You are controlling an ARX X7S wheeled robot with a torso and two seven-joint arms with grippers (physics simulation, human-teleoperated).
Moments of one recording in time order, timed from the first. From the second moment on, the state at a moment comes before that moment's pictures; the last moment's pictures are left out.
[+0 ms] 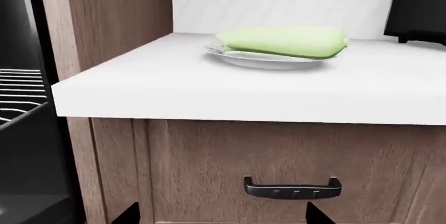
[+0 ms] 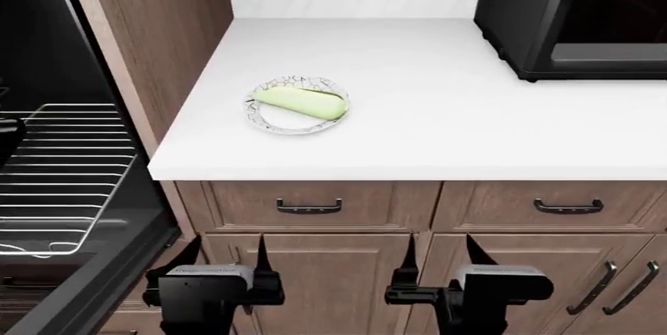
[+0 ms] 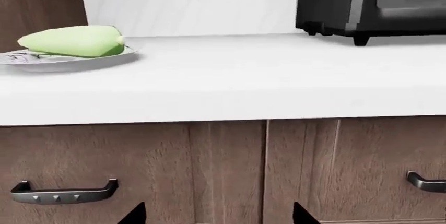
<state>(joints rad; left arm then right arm) 0.01 -0.12 0.14 0.10 -0.16 -0.06 -0.13 0.00 0.12 -0.14 -0.07 0.14 0.04 0.16</state>
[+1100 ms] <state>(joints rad) -0.56 -0.14 -0.23 0.86 -1.07 -1.35 -0.60 0.77 0.41 0.18 -0.86 1.44 1.46 0.99</state>
